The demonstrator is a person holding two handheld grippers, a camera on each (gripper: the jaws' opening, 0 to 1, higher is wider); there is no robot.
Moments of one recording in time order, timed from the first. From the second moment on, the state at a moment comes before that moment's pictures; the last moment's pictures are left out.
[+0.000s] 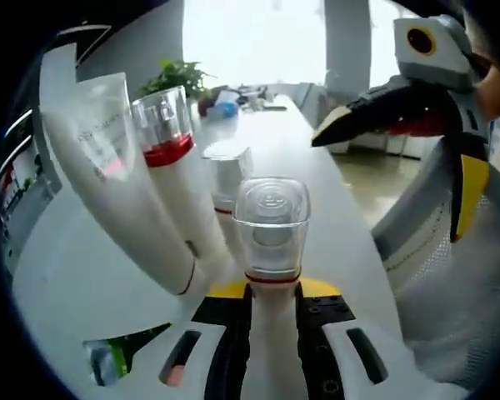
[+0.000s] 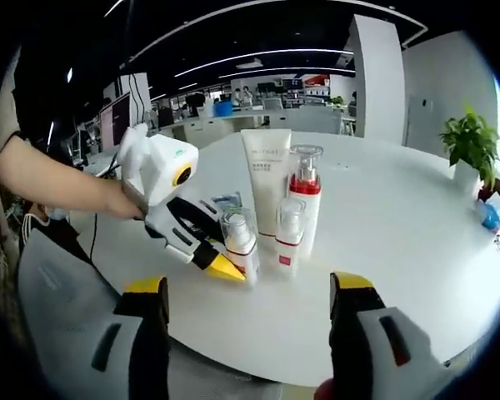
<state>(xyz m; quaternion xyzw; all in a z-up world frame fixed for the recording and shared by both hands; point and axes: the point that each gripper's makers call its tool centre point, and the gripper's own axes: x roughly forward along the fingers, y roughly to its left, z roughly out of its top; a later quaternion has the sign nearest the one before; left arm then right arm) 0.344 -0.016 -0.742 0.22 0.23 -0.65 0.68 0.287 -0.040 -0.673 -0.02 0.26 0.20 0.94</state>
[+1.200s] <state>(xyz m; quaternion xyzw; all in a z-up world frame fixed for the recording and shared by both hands) 0.368 -0.035 -0.739 0.23 0.22 -0.66 0.68 0.287 -0.038 -0.677 -0.02 0.27 0.20 0.94</state>
